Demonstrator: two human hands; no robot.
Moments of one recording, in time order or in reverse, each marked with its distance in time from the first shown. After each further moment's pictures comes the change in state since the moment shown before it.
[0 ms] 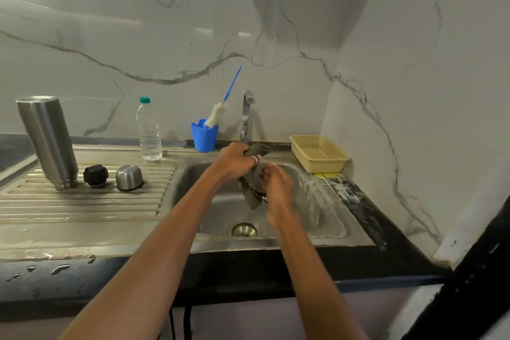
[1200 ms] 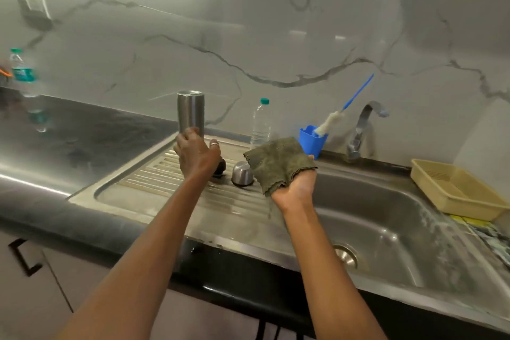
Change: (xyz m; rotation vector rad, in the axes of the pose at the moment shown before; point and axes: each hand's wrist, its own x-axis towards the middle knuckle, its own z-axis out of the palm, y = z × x) left_hand -0.067 -0.199 -0.195 0.089 0.917 -0.472; right_hand -0.047 0.016 0.212 0.872 -0.594 0.343
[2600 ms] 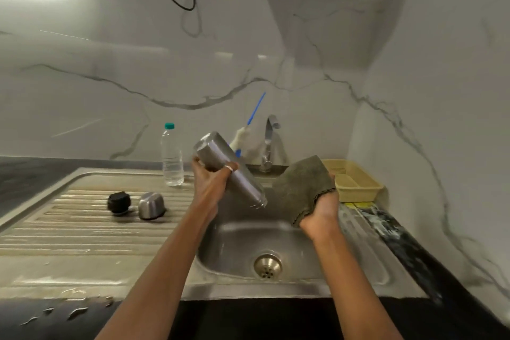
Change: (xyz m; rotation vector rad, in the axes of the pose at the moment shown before) left_hand -0.120 0.126 0.123 -0.922 -0.563 -0.119; right_hand -0.071 -0.203 -0.090 -0.142 0.353 -0.240
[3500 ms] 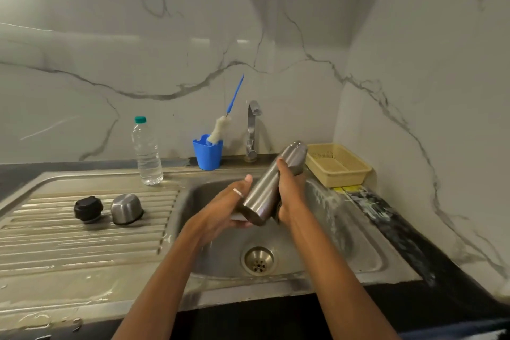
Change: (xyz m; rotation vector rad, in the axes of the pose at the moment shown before) left_hand -0.025 -0.043 0.019 0.226 -0.632 -0.351; right_hand 0.040 0.028 0.007 -0.420 0.228 -0.089
